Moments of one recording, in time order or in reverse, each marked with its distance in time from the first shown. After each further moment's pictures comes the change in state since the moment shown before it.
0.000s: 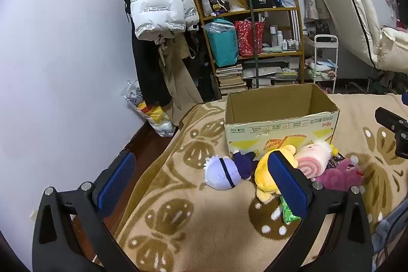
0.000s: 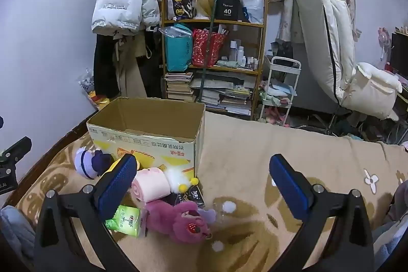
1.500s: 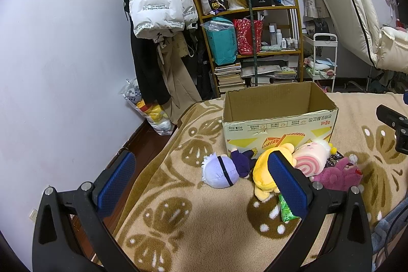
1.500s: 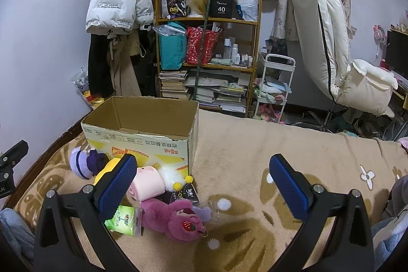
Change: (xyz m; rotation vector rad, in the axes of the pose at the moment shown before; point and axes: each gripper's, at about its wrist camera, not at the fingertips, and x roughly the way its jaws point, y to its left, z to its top) left arm 0.002 -0.001 -0.001 0.002 0.020 -0.007; right arm 0.003 -0.003 -0.006 0.002 0.023 -0.030
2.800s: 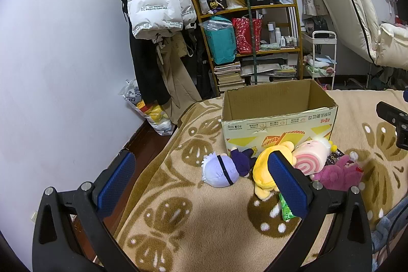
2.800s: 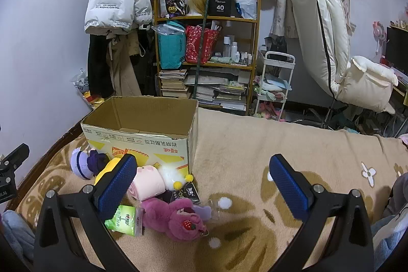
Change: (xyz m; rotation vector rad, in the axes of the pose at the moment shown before) left arm 0.001 0.000 -0.001 0.005 0.004 0.002; right arm 0.001 -0.002 -0.002 0.010 0.004 0.002
